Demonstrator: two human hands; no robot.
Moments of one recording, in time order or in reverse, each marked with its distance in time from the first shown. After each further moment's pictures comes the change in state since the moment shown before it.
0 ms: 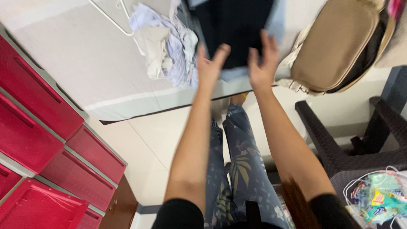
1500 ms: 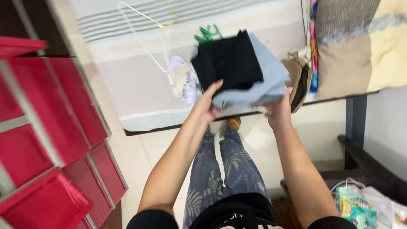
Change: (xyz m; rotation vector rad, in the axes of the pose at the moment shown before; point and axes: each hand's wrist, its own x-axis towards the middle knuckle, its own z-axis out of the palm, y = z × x) left_hand -0.181 0.249 0.002 -0.315 -0.166 -0.683; right_hand 0.001 -0.157 -0.266 1.100 -0.208 0.900
